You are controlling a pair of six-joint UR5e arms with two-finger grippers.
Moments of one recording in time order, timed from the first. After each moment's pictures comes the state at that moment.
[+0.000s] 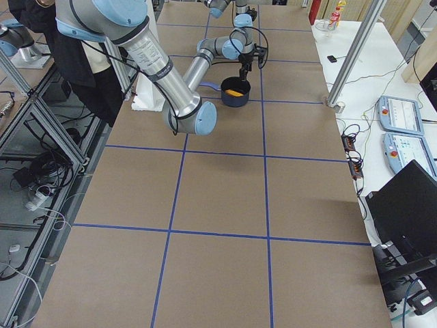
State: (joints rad) left arm -0.95 -1.55 -1.63 -2.20 -2.12 -0.56; right arm 0.61 -0.70 1.60 -1.62 1.89 1.48
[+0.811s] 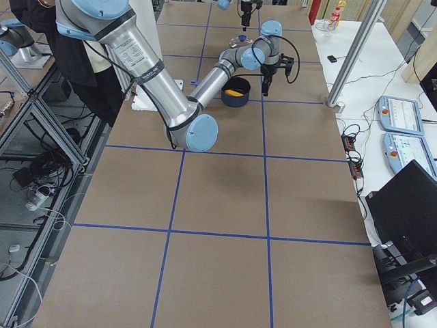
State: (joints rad) left arm -1.15 -1.58 -1.64 -2.11 -2.35 -0.43; right arm 0.91 -0.87 1.65 -1.62 2.14 1.17
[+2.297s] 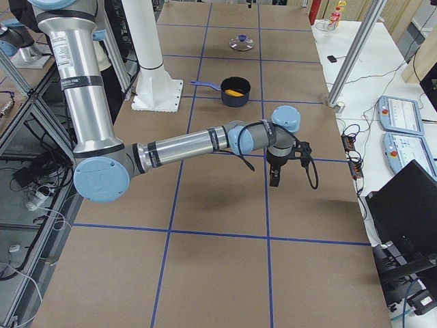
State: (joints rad) left arm -1.46 -1.58 -1.55 -1.89 -2.39 0.09; right arm 1.37 -1.42 1.64 -1.50 2.33 0.43
